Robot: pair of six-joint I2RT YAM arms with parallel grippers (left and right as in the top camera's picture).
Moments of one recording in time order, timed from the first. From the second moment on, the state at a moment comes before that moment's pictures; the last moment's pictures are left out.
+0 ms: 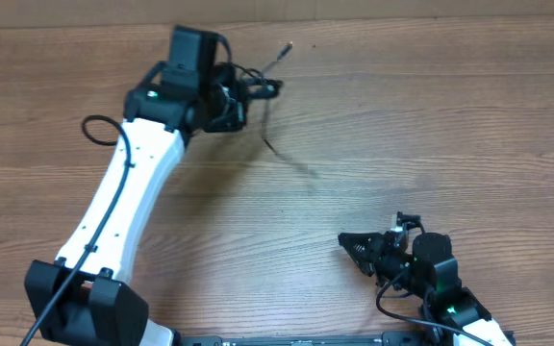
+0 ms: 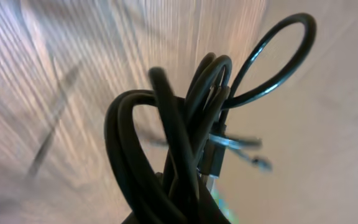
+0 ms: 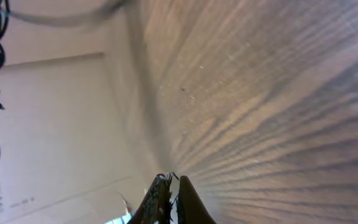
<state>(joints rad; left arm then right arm) -0.26 1.68 1.56 -0.76 0.23 -1.89 0.36 0.79 0.02 0.24 -0.52 1.39</state>
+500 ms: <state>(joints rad) -0.23 1.68 1.56 -0.95 0.26 -1.89 0.36 0.79 0.02 0.53 -0.58 1.37</state>
